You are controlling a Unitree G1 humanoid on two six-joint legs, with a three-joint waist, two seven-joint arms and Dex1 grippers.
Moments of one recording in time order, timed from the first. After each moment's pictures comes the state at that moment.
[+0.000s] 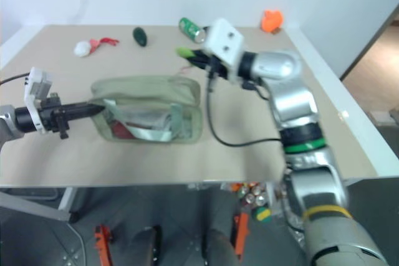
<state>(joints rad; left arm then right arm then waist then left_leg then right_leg) -0.53 0.88 0.21 0.17 -0.59 0.65 -1.21 -0.94 -0.67 0.15 0.16 0.04 0.14 0.97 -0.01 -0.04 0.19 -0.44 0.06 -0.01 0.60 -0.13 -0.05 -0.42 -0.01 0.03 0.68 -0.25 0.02</state>
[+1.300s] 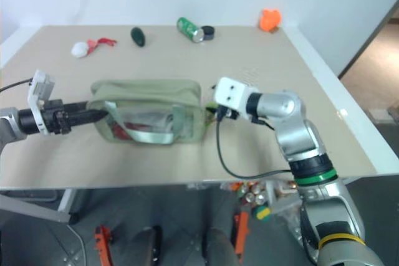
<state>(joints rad) -0.54 0.88 0.23 0.17 -0.63 0.75 -1.17 -0.75 -0.62 0.14 0.05 -0.04 0.24 0.96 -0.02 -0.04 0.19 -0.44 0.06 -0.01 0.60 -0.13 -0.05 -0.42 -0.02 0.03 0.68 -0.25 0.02</state>
